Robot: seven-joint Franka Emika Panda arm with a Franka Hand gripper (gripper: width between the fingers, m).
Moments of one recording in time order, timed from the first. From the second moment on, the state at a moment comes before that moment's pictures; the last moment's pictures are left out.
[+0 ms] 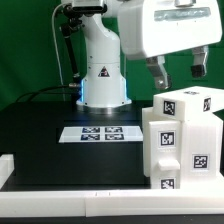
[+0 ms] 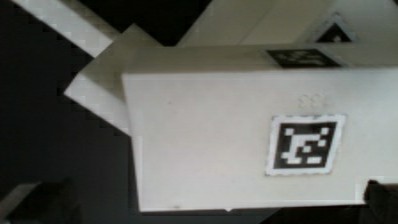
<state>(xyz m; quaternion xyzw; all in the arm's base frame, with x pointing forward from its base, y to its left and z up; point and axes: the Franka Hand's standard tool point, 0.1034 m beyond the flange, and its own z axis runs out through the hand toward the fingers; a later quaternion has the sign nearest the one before) 0.615 0.089 0.184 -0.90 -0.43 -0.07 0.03</state>
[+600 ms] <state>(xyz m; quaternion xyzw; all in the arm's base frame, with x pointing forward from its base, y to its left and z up) 0.617 0.092 0.176 -0.78 -0.63 -0.04 -0.03</state>
